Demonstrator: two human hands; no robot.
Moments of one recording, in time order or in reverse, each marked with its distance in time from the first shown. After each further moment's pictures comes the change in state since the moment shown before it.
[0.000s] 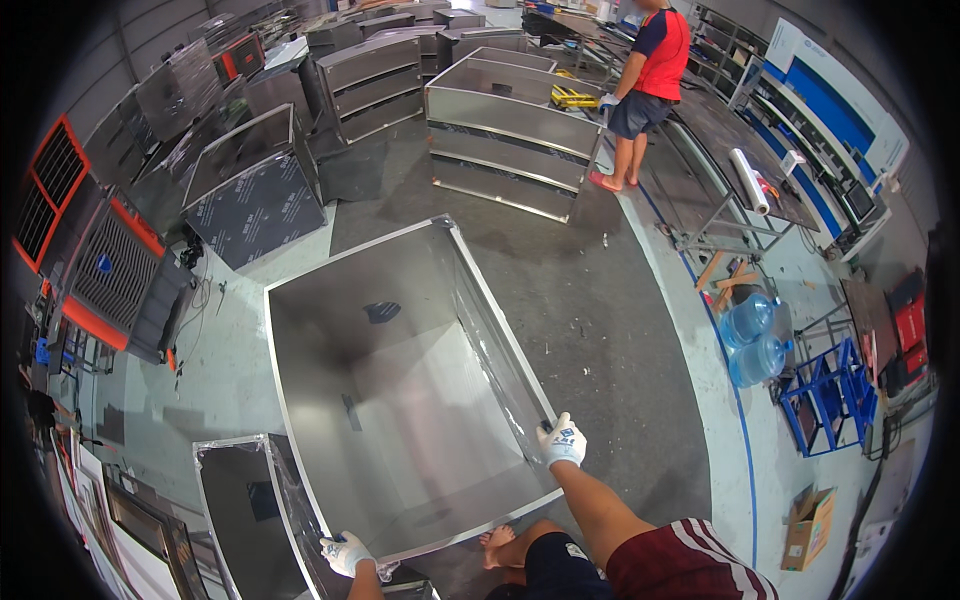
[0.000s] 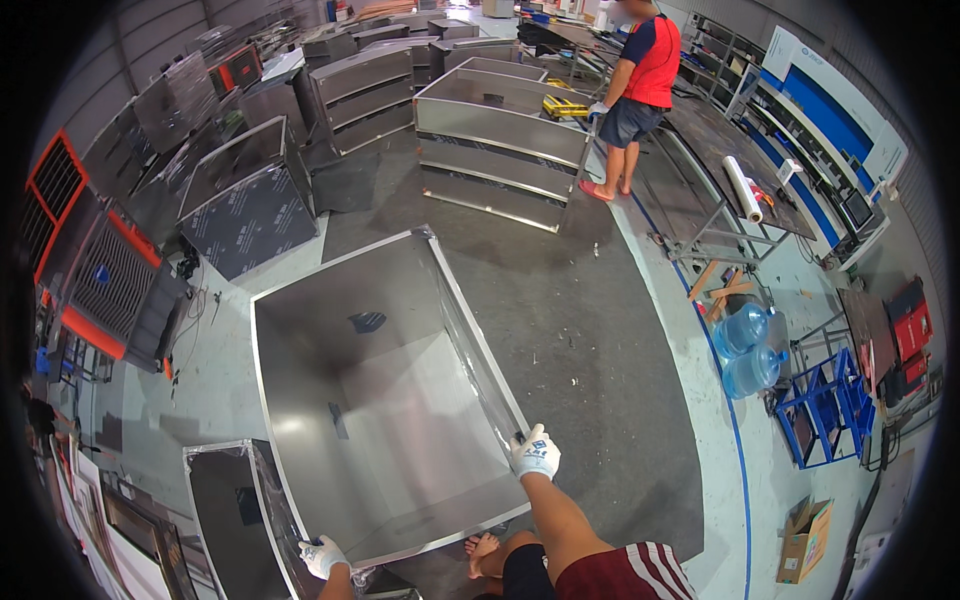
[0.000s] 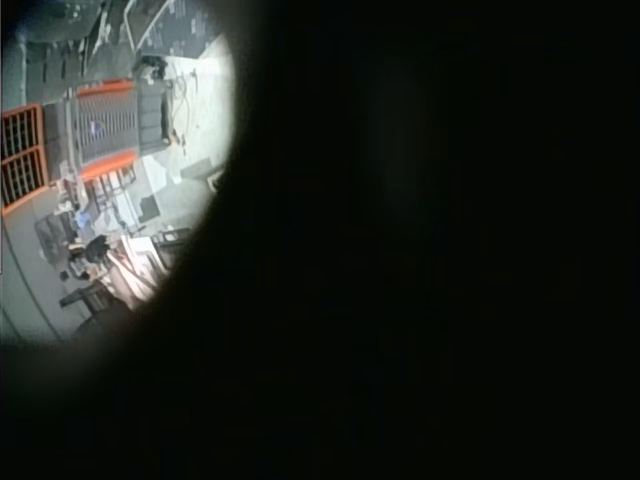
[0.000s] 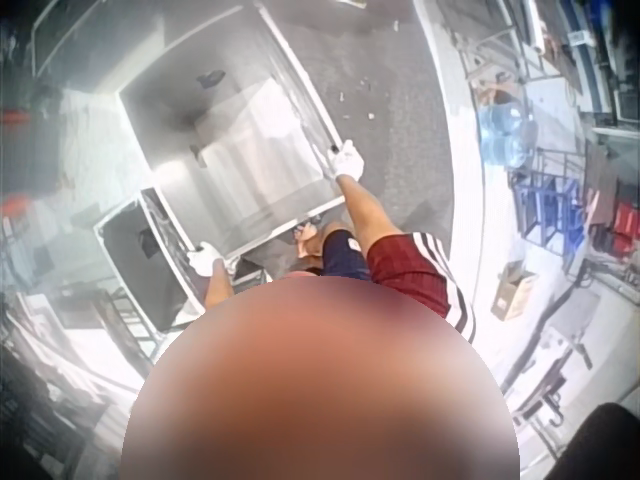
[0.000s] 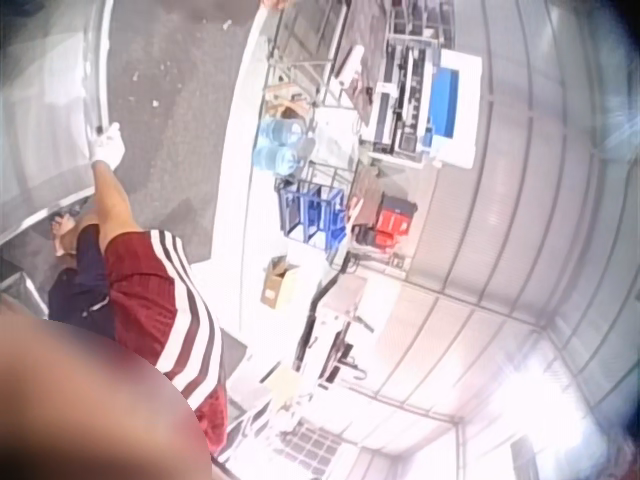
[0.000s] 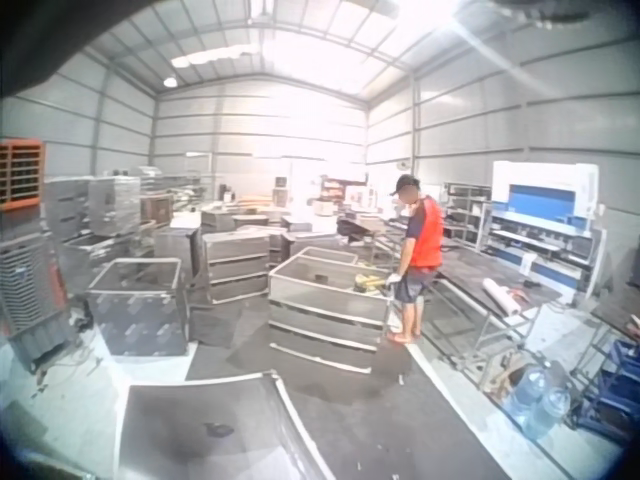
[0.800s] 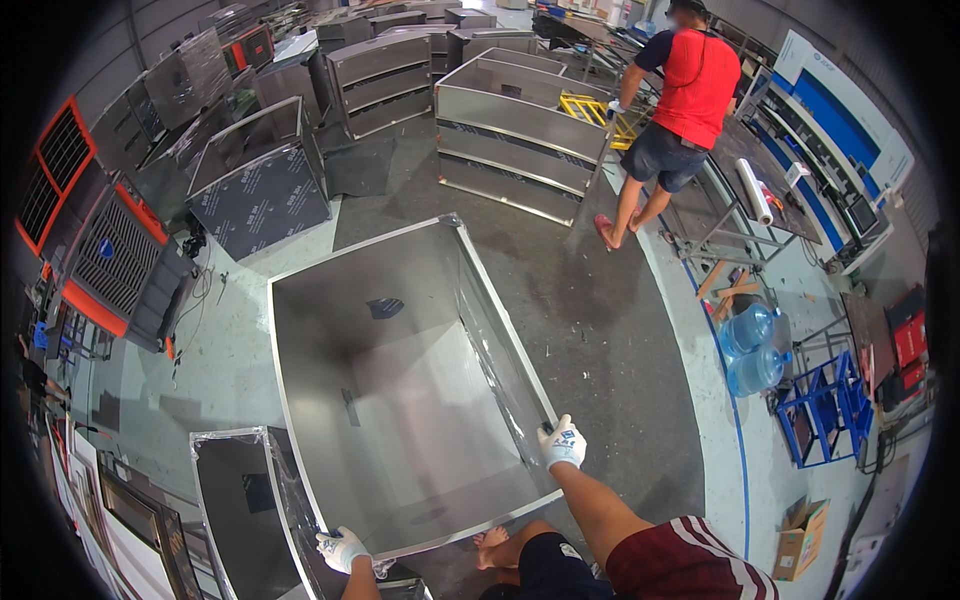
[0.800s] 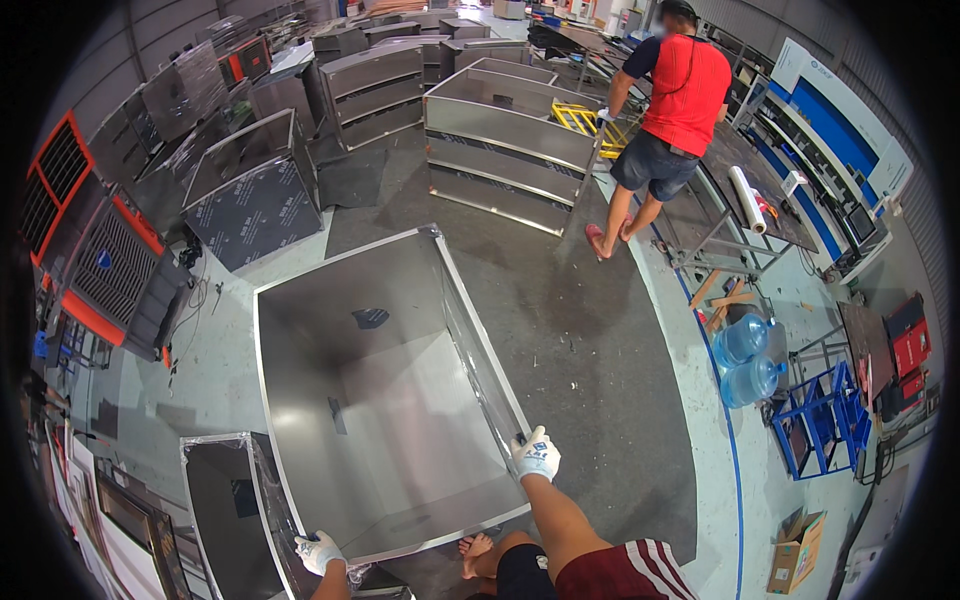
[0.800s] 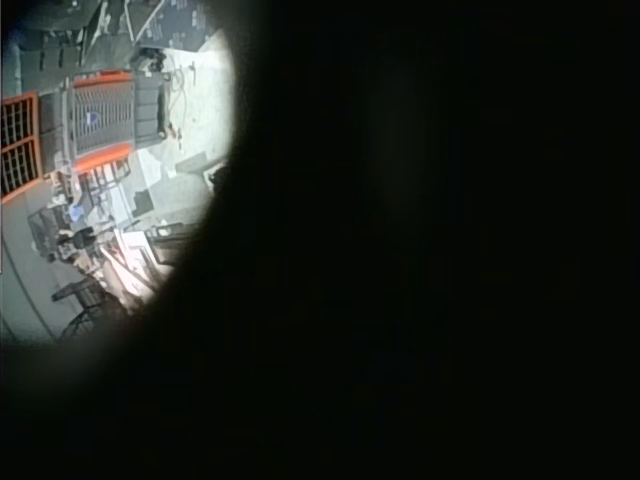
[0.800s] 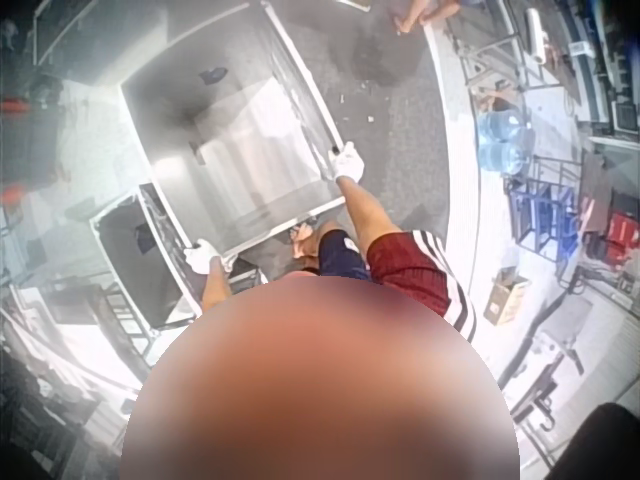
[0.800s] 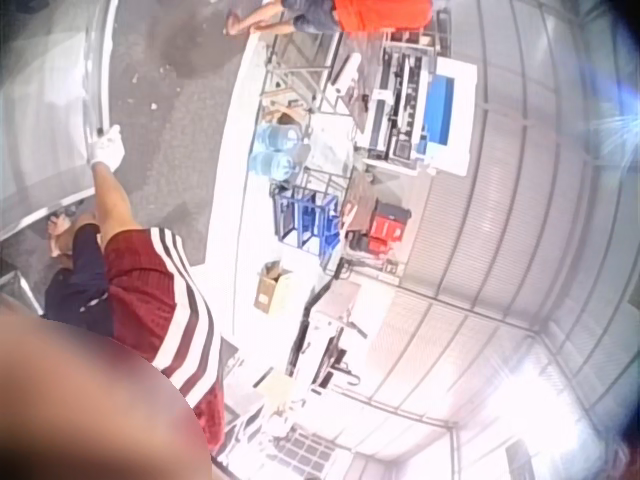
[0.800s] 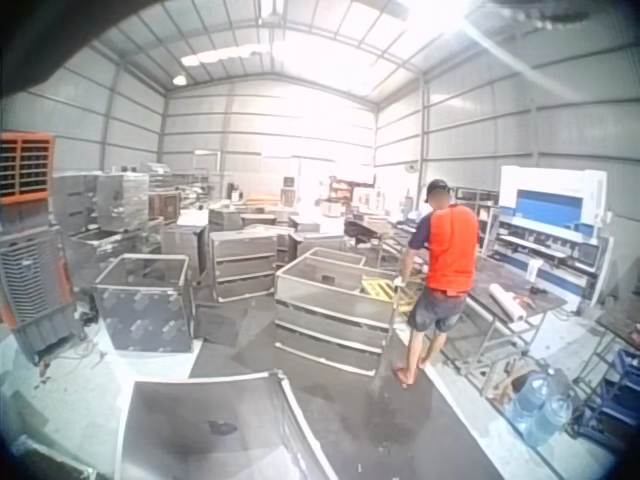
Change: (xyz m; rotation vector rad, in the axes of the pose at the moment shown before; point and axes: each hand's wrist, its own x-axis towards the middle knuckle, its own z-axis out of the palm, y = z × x) left_hand 0.001 -0.002 0.005 -0.005 0.069 0.024; right_hand 0.004 0.003 0.012 -0.011 0.050 -0.003
